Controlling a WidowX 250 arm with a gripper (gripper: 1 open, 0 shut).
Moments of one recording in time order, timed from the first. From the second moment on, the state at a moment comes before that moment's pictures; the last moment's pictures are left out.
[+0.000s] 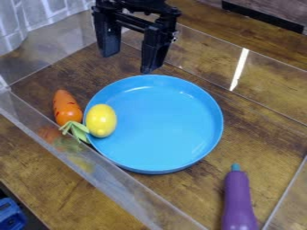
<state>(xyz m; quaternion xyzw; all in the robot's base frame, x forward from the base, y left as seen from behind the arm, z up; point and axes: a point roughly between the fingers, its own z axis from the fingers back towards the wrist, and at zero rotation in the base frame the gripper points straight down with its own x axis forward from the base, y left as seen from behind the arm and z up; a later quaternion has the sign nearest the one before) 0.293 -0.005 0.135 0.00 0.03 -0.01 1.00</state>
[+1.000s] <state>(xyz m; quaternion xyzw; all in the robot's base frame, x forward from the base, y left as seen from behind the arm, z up) 0.282 0.018 0.096 -0.03 0.06 0.11 0.99</state>
